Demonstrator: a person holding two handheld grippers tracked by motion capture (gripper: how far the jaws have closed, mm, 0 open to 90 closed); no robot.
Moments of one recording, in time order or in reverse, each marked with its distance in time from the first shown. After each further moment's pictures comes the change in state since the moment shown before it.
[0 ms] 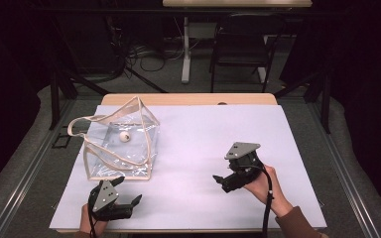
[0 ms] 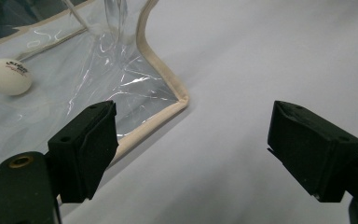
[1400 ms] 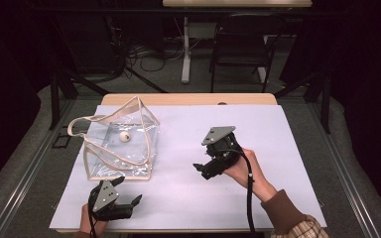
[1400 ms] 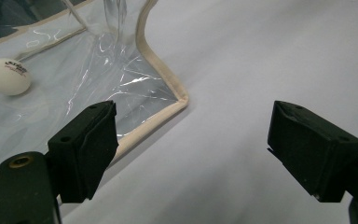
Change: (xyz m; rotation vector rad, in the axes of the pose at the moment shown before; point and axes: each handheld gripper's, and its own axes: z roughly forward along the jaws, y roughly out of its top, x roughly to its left) left arm 0.000 0.000 0.000 0.002 -0.001 -0.001; right arm 0.008 0.065 0.017 -0.006 0.043 -0.063
